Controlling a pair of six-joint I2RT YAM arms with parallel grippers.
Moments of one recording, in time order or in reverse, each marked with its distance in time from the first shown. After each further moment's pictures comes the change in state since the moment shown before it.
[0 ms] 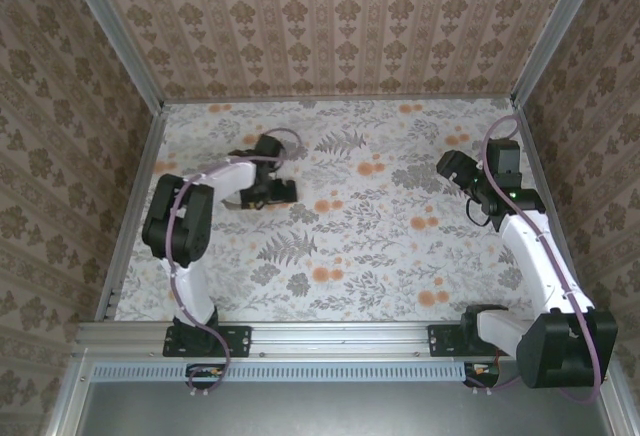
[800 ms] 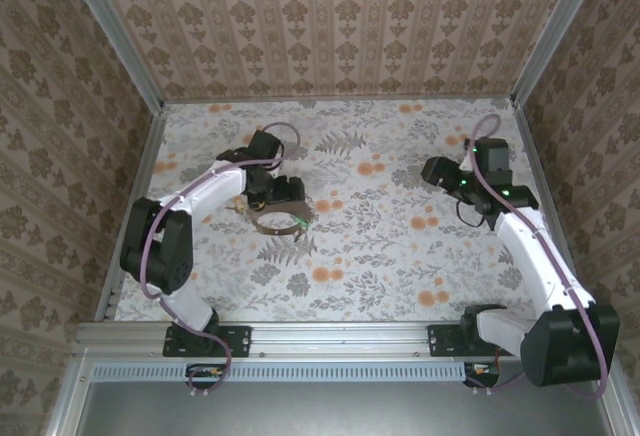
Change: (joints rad) left arm 0.023 -0.230 -0.064 -0.073 0.164 -0.048; right arm 0.125 0.057 0.042 -0.034 -0.163 -0.085
